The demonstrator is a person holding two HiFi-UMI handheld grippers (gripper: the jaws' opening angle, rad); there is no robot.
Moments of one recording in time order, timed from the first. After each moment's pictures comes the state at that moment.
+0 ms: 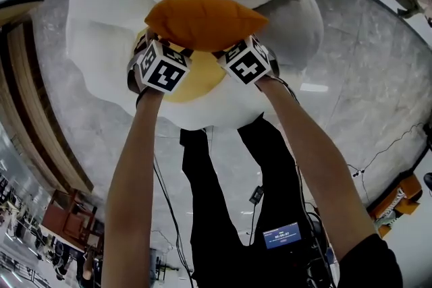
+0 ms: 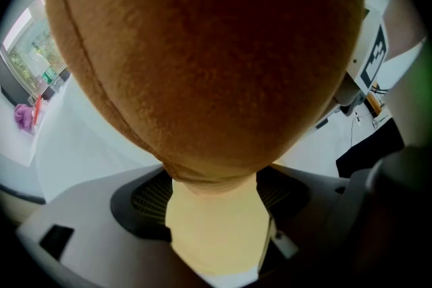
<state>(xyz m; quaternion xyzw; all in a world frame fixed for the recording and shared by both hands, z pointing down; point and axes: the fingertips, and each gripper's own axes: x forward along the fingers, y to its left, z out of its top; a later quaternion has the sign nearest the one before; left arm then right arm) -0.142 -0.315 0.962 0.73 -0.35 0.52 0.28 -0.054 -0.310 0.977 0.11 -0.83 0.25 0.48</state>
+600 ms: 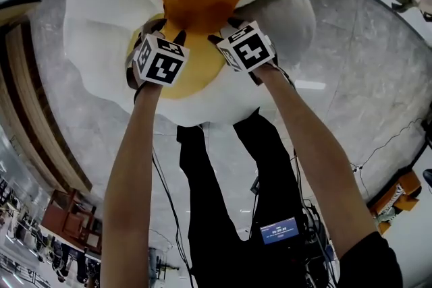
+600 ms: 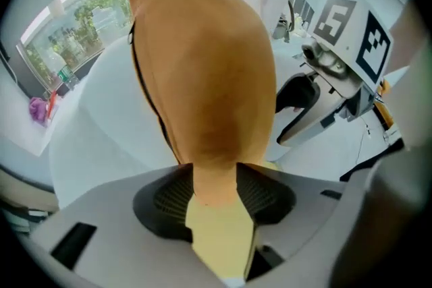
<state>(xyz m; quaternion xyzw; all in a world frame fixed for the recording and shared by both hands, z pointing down) -0.135 -0.332 0.944 0.71 -0.40 0.50 0.29 -0.036 -0.337 0.961 0.16 -0.82 0.31 0.46</state>
